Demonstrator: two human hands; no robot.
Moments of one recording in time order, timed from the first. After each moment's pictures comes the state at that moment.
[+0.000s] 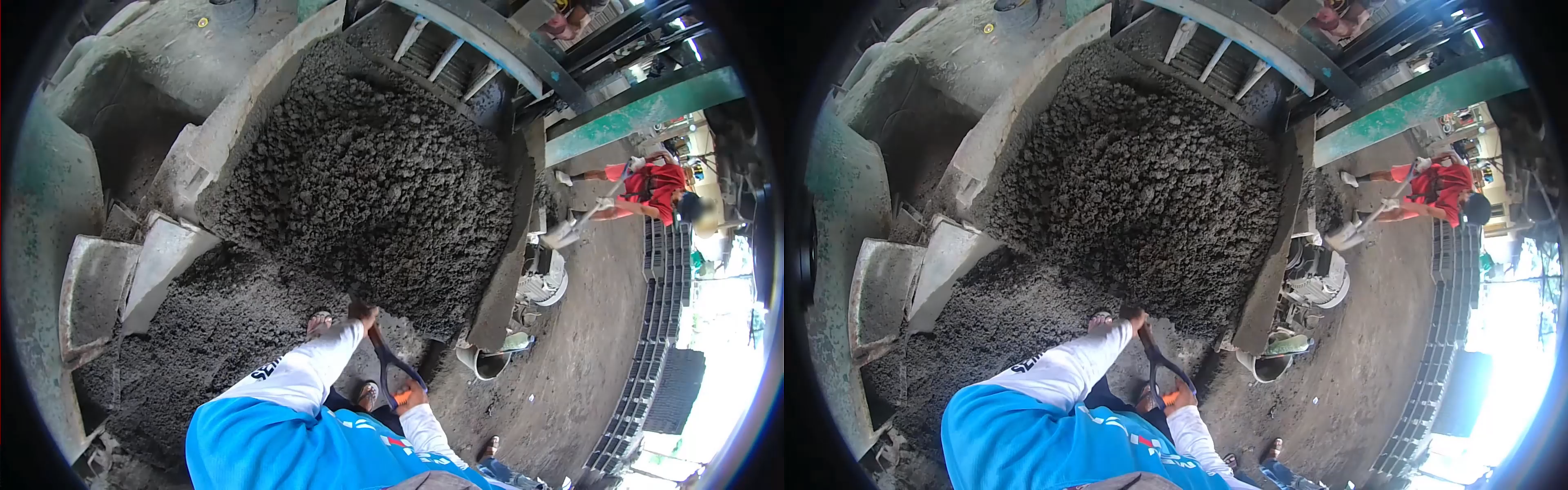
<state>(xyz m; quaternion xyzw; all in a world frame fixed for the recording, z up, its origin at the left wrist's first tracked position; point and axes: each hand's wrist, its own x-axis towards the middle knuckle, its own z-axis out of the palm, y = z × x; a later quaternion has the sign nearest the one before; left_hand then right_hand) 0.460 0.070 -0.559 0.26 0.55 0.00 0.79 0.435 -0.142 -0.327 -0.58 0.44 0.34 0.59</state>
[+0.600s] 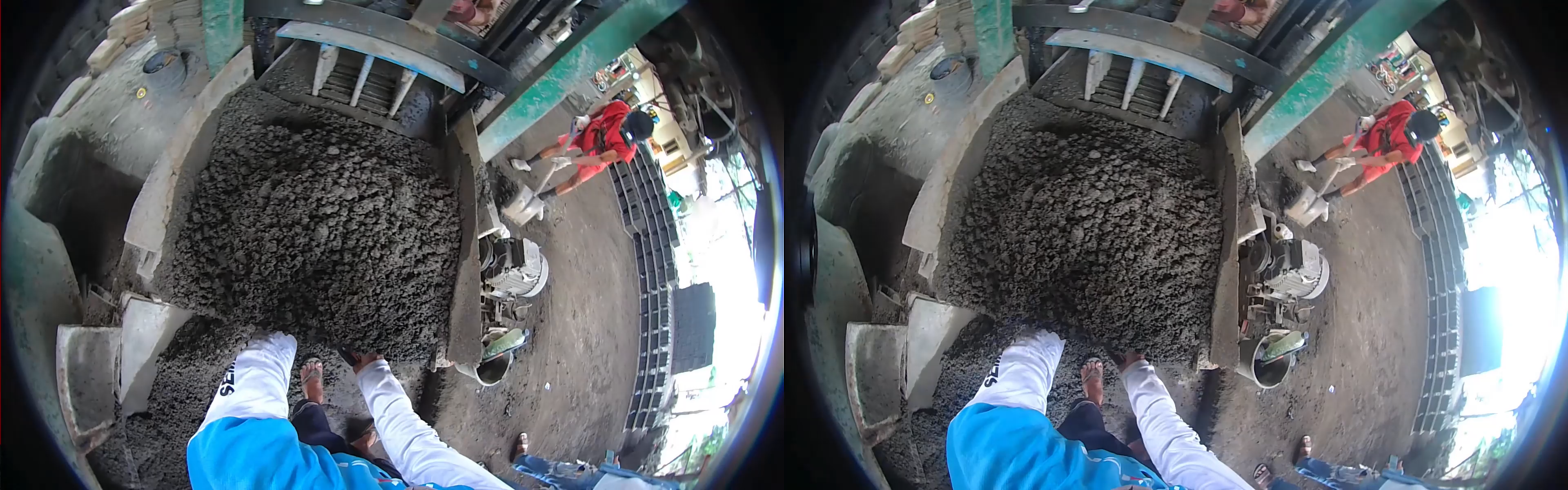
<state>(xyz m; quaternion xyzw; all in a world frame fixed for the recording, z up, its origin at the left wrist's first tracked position) 0.460 0.213 -0.567 0.35 0.61 0.00 0.71 0.506 0.043 -0.376 -0.90 -0.15 0.40 0.03</state>
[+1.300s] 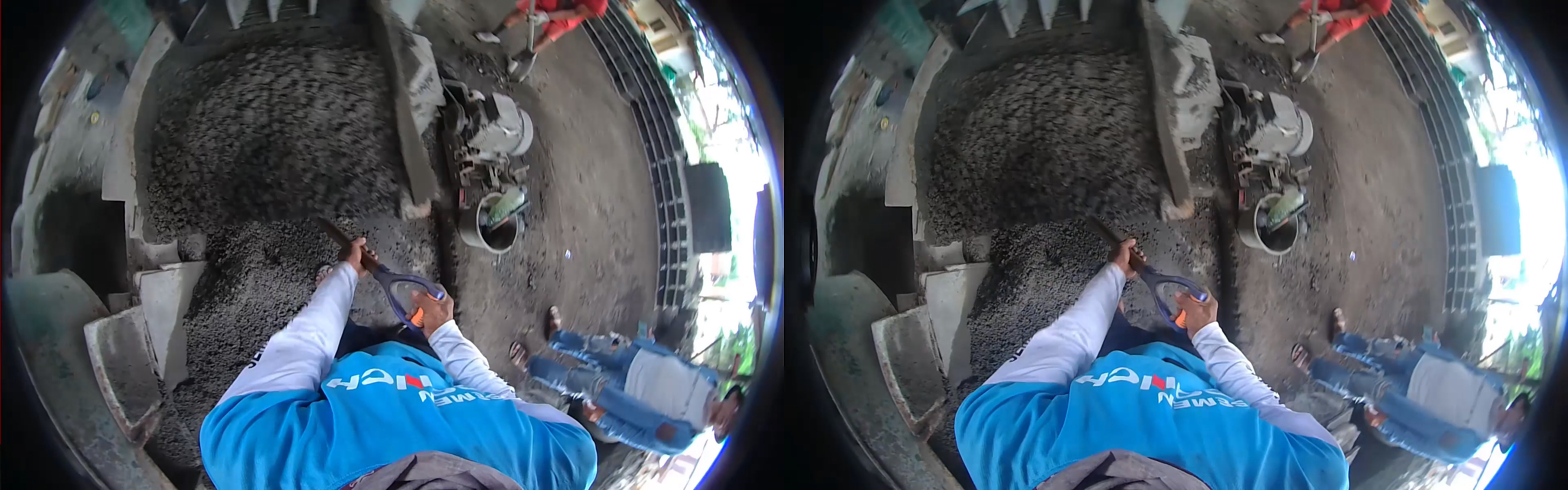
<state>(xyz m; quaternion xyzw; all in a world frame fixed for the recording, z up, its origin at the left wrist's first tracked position) 0.453 0.023 -0.447 0.11 0.52 -0.06 0.85 0.416 -0.175 -0.216 -0.66 0.21 0.31 0.65</state>
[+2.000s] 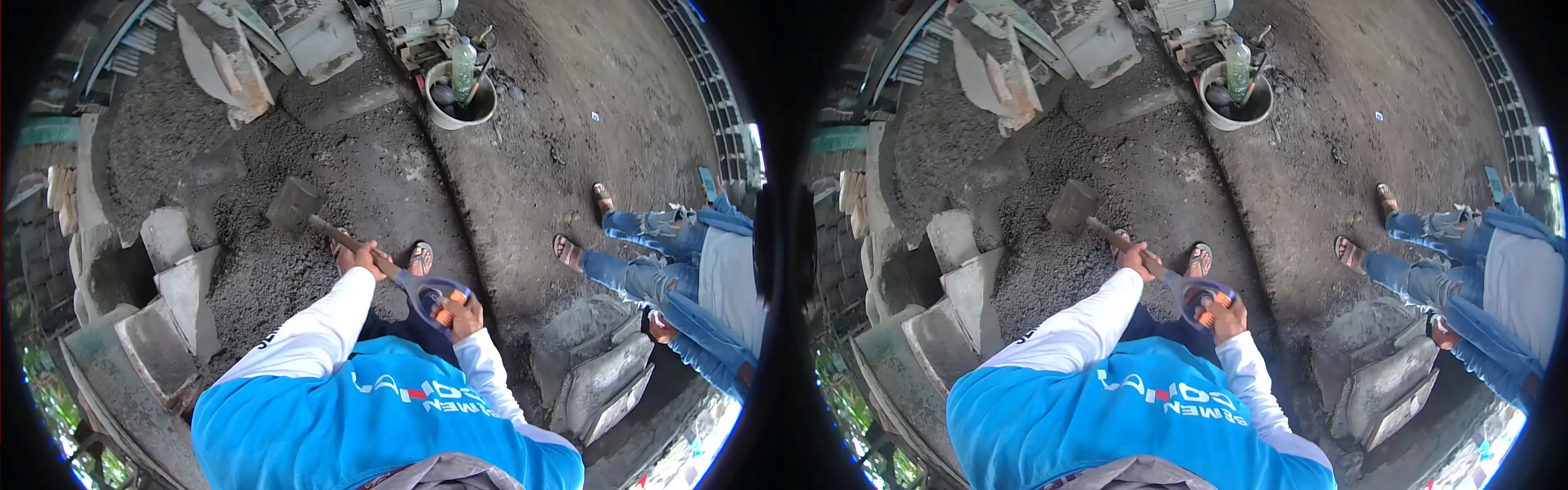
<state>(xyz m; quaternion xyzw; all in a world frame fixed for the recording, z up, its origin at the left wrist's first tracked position) 0.280 -0.273 -0.424 0.16 0.64 -0.12 0.74 0.217 -0.509 -0.256 -0.54 0.39 0.21 0.72</state>
